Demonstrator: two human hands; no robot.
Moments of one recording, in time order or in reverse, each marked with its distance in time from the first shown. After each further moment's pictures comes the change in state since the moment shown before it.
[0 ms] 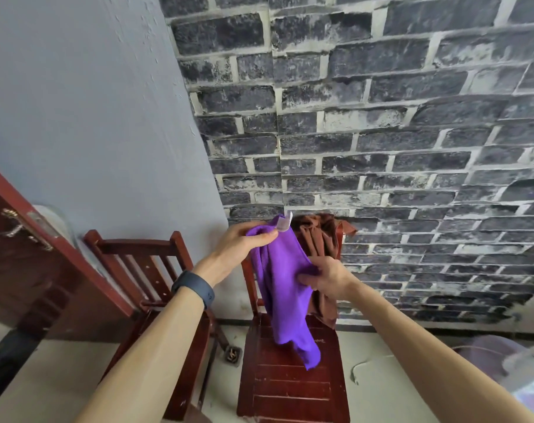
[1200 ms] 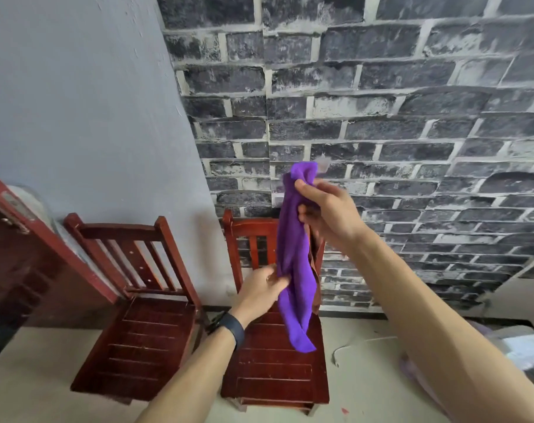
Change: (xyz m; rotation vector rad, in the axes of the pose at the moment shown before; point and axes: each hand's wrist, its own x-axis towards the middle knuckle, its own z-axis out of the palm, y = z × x) left_hand -0.029 -0.106 0.084 0.322 -0.002 -0.103; right_hand -0.016 -0.092 -0.074 1.082 0.227 0.012
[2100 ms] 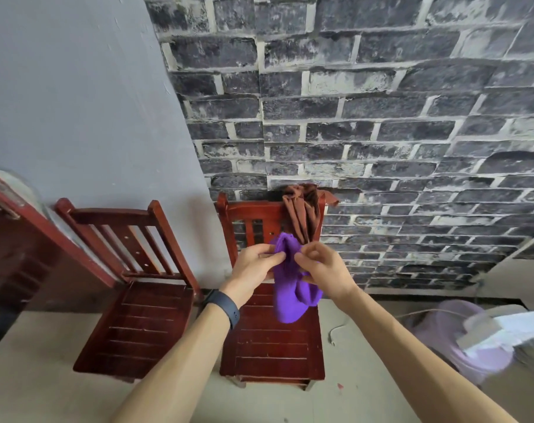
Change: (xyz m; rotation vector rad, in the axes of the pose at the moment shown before) left_hand 0.007 0.008 0.002 -0.523 0.025 -0.206; right_hand -0.053 0.125 -0.054 -0.505 0.101 0.136
